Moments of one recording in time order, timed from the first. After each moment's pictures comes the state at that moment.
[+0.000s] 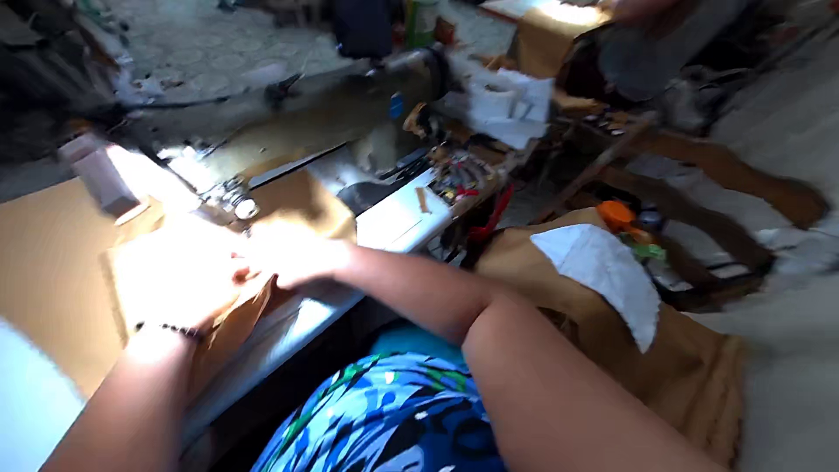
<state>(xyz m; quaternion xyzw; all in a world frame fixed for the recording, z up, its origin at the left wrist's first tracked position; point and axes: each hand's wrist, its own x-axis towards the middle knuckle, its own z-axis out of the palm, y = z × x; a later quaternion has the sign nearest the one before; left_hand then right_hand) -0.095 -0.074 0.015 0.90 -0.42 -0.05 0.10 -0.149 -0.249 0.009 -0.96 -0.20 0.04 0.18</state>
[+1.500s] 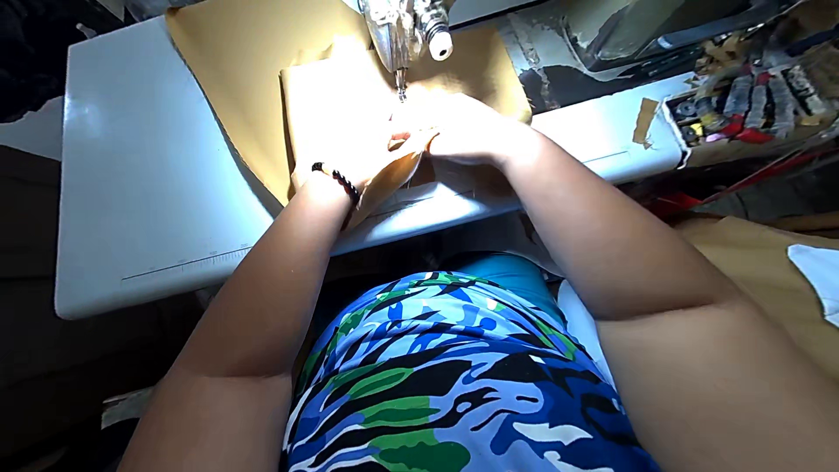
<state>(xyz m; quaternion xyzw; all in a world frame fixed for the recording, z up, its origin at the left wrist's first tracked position) -0.097 -0.067 -0.002 0.90 -0.37 -0.13 0.18 -0.138 -0.261 0.002 -0.92 -0.29 0.02 0.25</state>
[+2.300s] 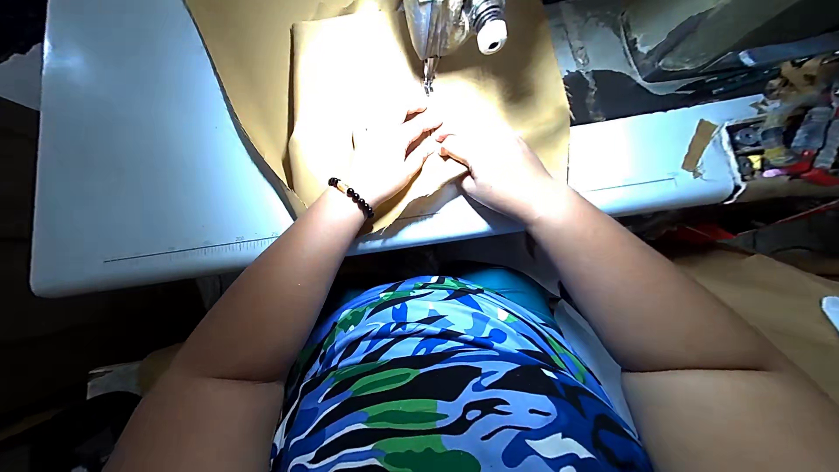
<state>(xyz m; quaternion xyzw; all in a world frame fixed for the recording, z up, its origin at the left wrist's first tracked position) -0.097 -0.059 -0.046 0.89 -0.36 -0.03 0.27 -0.165 -0.255 -0.037 -0.95 -0.24 -0.08 0.18</state>
